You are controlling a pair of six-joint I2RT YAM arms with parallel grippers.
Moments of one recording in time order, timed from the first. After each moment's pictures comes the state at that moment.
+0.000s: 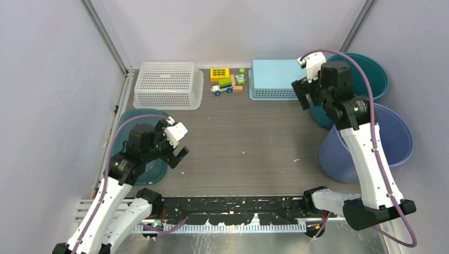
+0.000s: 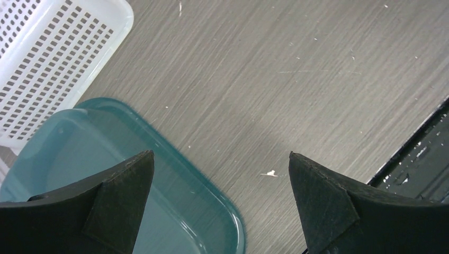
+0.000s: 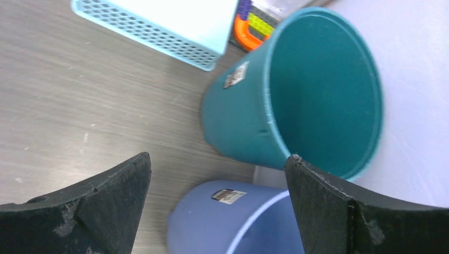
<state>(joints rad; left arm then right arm) -0.38 0.69 0.86 -0.79 0.24 0.46 0.28 1.17 1.57 -0.95 0.28 -0.38</state>
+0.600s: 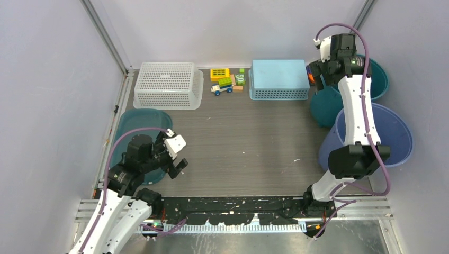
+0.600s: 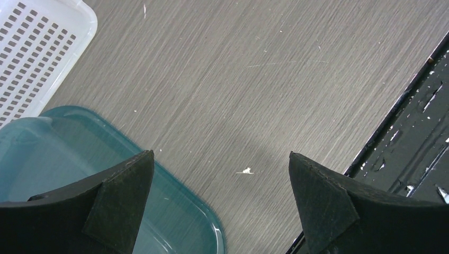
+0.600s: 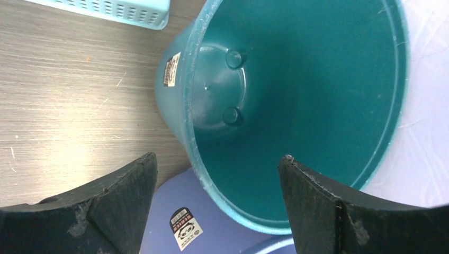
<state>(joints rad) -0.38 0.53 0.71 -0.80 0.36 0.47 -0.03 1.63 1.93 -1.07 0.27 -0.42</state>
